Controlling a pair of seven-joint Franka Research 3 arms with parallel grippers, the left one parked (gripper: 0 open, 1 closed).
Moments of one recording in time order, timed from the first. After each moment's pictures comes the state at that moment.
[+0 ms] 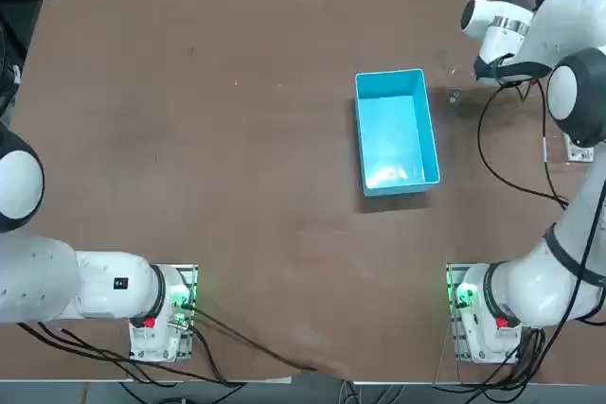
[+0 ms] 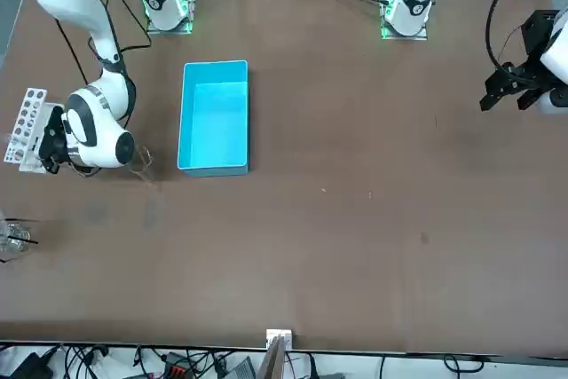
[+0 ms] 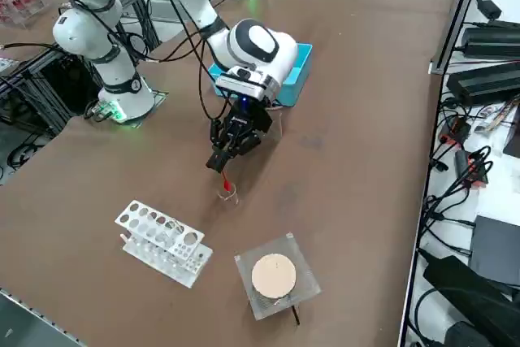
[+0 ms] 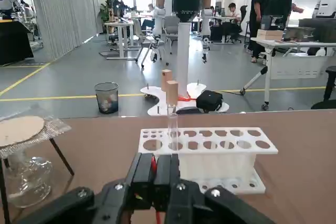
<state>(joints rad) 0.23 0.49 -0.25 -1.99 -1.21 1.80 2.45</state>
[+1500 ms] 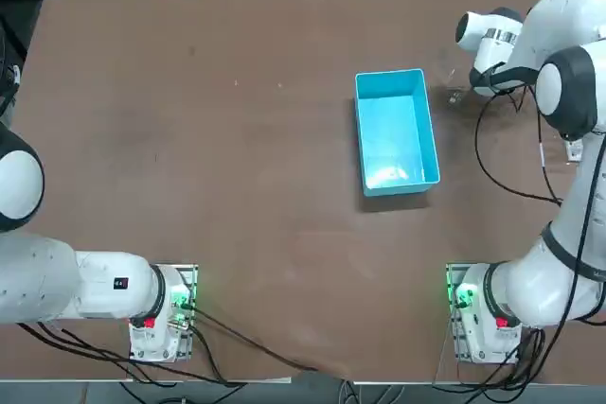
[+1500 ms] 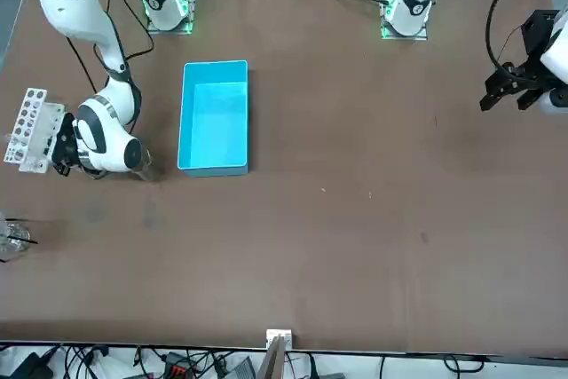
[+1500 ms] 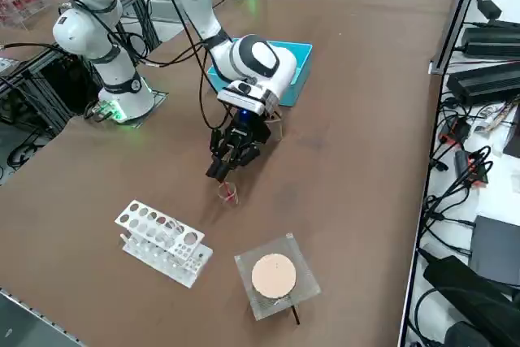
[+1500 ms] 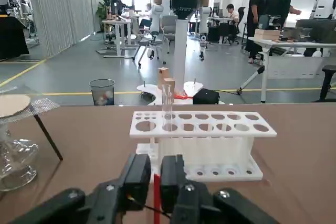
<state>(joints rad) 0.23 0.56 -0.25 -1.98 -1.20 1.82 2.49</state>
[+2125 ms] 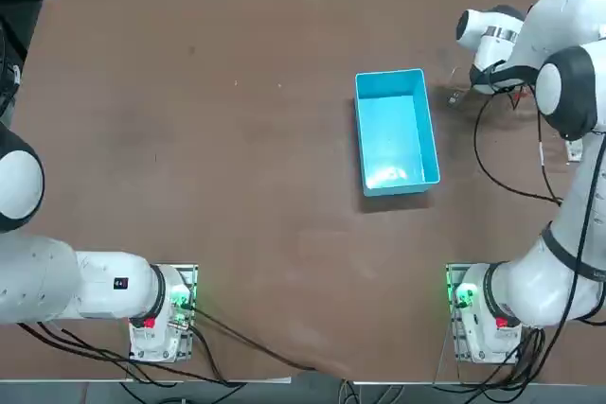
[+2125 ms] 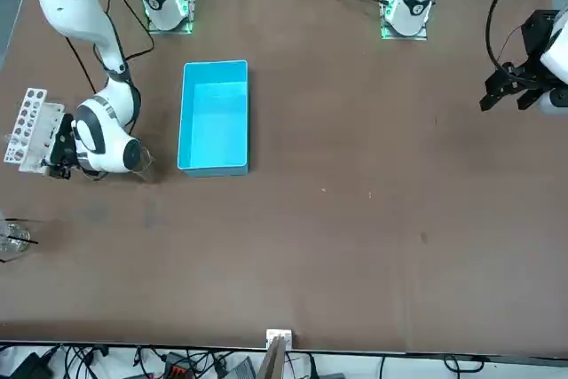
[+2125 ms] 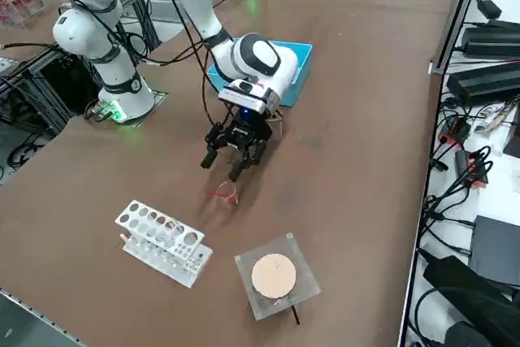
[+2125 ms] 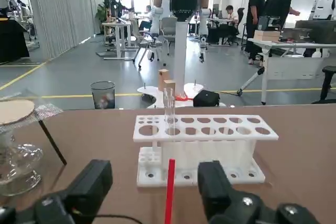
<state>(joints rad) 0.23 0.56 -0.25 -1.97 -1.20 1.80 2.48</state>
